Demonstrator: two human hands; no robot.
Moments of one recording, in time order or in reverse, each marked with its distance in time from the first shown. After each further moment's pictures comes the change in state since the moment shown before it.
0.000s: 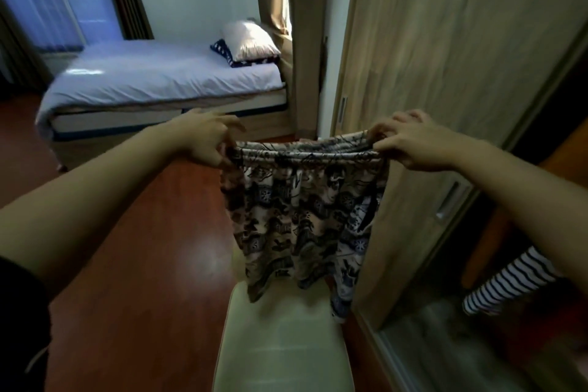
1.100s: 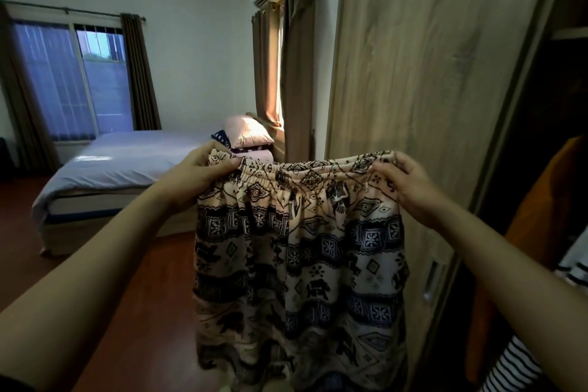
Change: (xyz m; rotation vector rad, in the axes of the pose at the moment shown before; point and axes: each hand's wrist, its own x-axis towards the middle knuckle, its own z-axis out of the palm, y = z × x) left_hand -0.045 0.017 -0.090 -1.666 0.567 -0.098; right_hand -0.011 -0.003 -0.071 1.678 0.643 0.370
